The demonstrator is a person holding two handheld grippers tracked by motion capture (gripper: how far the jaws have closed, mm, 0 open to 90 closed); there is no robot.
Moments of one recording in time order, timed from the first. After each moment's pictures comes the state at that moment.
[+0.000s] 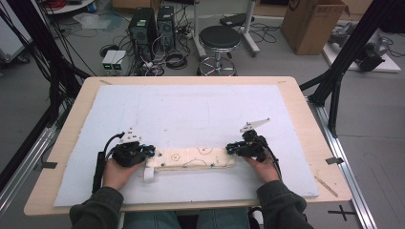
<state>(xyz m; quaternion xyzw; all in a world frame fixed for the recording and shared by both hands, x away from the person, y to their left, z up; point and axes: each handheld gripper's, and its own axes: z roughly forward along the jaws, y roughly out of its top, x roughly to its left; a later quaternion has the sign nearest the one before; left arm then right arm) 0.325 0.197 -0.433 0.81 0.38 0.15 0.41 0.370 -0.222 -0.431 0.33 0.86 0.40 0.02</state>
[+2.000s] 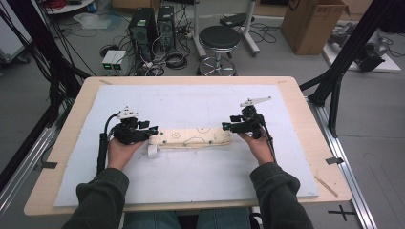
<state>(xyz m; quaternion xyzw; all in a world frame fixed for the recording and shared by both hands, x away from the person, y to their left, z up) 0.378 0.201 -0.411 0.76 0.43 0.17 0.46 0.428 -0.216 -0.401 0.37 0.82 0.44 0.07</state>
